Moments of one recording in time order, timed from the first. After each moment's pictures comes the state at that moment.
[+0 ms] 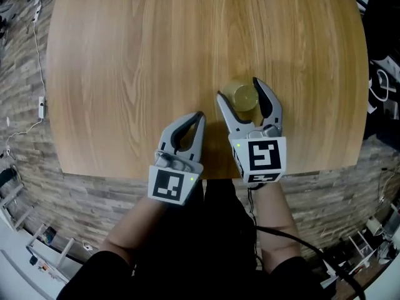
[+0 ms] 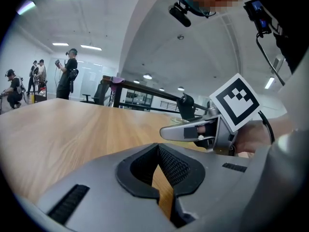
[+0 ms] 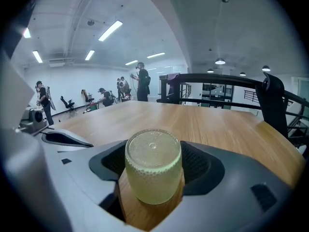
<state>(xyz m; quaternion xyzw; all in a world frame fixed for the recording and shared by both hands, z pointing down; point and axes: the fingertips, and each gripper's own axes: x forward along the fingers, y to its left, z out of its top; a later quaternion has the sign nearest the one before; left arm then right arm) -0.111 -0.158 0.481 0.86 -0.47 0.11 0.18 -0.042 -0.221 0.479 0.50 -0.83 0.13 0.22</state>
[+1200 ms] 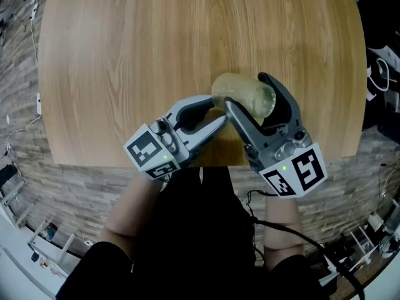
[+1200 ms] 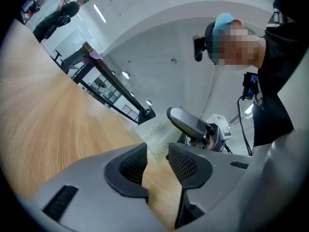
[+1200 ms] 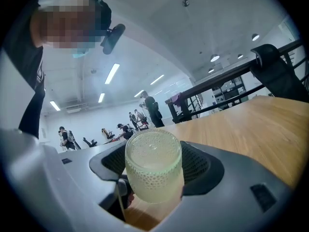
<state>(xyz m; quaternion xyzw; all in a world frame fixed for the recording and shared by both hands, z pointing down) -0.031 -0.139 0.450 0.93 -0.21 -0.08 0.29 0.002 -0.180 0.400 0.42 -0.89 0.20 0.01</state>
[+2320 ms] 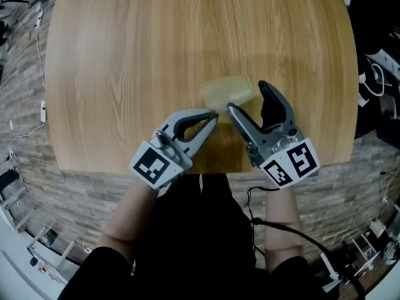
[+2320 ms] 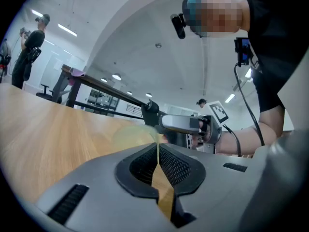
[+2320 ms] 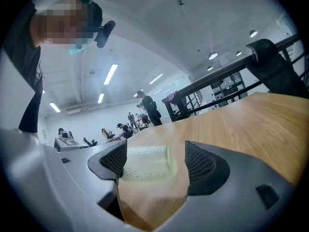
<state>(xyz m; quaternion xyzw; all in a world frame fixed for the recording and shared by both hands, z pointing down) -0.017 -0.142 0.443 0.95 -0.26 0.04 0.18 0.040 -0.191 0.414 0.41 -0.89 0.21 0.01</state>
